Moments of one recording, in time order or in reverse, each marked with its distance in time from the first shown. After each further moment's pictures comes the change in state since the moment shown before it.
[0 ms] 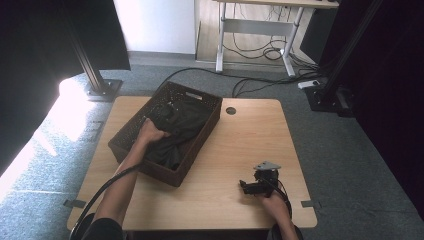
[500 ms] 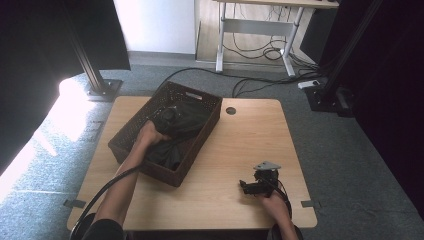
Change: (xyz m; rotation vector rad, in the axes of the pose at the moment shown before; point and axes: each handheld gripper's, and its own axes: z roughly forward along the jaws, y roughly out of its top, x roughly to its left) left arm -0.008 -0.001 0.001 0.108 0.097 0.025; right arm 0.000 0.000 0.000 0.000 0.000 0.000
